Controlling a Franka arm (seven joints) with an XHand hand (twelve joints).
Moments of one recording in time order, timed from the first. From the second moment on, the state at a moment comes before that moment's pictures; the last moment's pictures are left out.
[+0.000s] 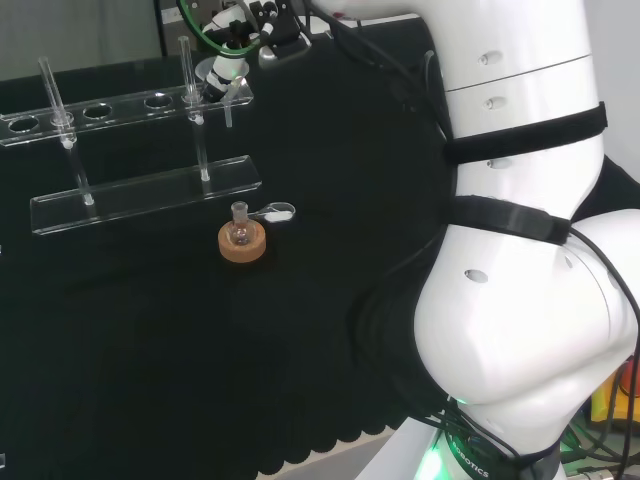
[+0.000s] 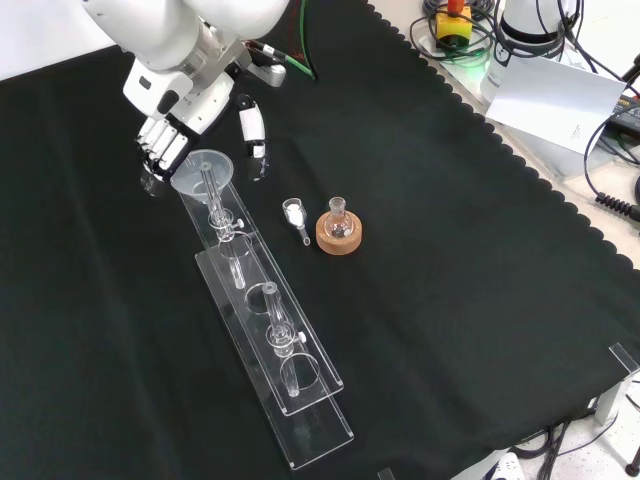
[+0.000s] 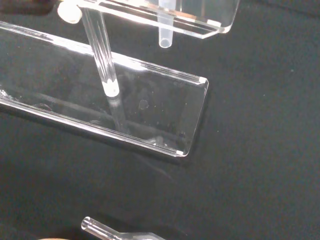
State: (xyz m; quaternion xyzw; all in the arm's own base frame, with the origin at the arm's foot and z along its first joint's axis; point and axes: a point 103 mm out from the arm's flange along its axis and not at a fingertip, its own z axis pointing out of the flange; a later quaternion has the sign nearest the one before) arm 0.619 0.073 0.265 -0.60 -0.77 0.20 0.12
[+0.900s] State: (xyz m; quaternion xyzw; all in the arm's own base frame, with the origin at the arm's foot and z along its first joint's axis) arm 0.622 0.077 0.256 -0.59 -0.77 0.21 0.10
